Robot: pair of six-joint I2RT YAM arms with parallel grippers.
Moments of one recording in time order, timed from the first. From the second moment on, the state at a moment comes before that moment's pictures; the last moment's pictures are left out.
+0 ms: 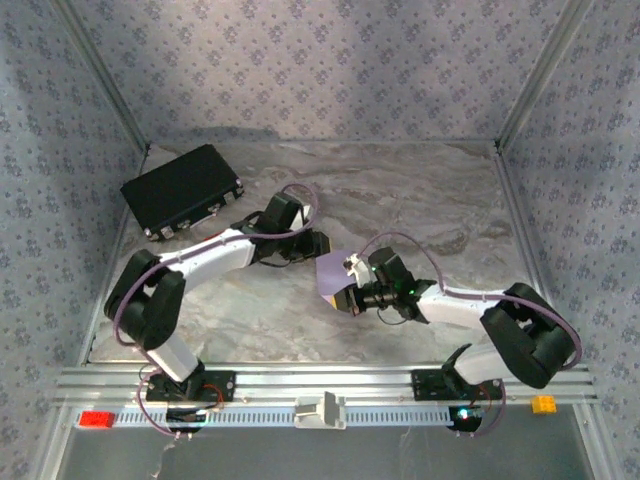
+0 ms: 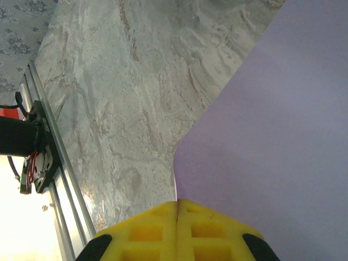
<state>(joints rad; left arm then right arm) -0.67 1.66 1.07 -0.26 0.42 -0.79 0.70 1.38 0.45 0.21 -0.56 0.45</state>
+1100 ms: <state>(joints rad) -0.66 1.98 1.19 -0.30 0.46 -0.69 0.68 1.44 0.48 0.22 -0.56 0.48</state>
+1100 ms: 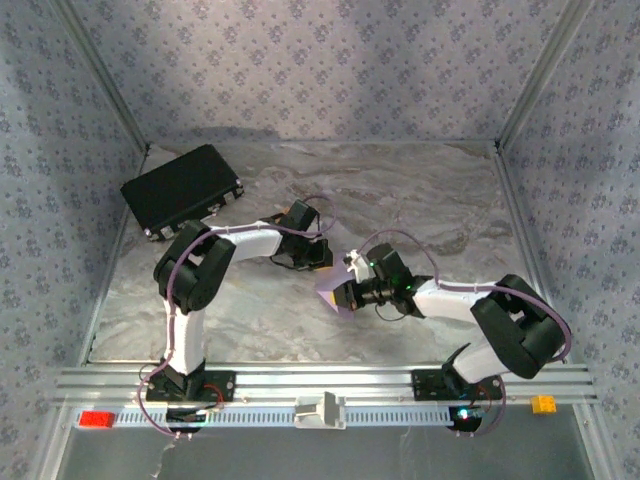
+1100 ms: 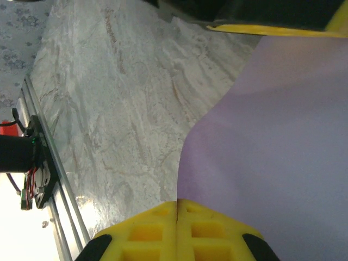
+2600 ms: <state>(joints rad) -0.66 1.98 1.19 -0.30 0.46 -0.69 0.65 1.49 0.56 0.01 -0.33 0.46</state>
